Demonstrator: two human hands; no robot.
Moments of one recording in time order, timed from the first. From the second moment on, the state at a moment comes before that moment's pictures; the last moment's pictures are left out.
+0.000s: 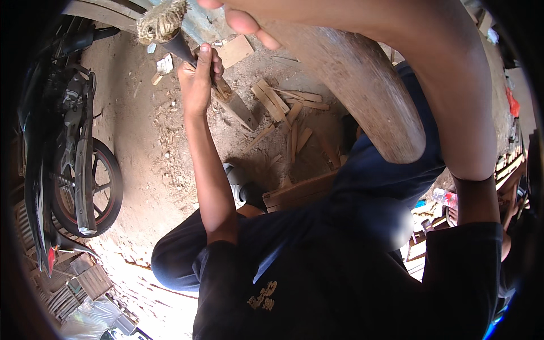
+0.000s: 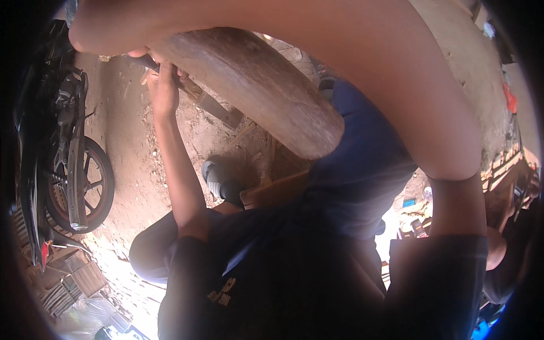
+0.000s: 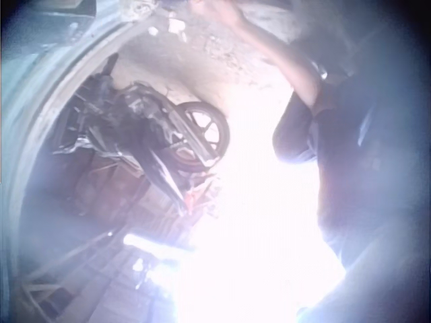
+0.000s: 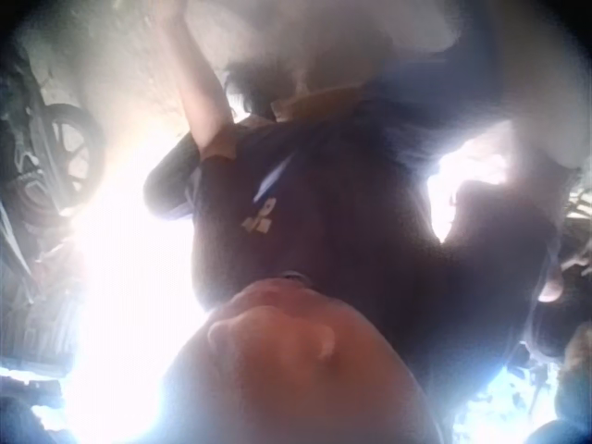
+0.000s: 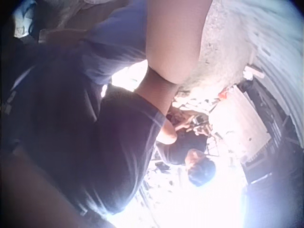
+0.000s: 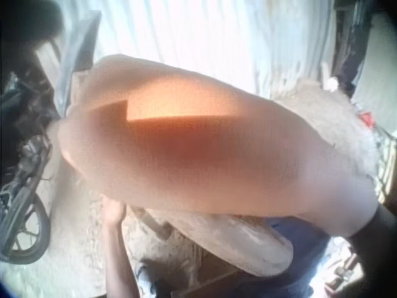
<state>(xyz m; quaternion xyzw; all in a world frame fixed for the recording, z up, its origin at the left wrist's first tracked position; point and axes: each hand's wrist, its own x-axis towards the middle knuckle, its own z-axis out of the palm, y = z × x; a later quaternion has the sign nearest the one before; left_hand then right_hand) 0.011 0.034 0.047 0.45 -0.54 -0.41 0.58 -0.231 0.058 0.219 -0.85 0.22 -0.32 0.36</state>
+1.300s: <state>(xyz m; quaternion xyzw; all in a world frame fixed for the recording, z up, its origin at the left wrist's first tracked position) -0.005 0.027 0.037 0.44 -0.54 -0.44 0.57 -0.221 0.062 0.244 -0.87 0.41 -0.13 0.24</state>
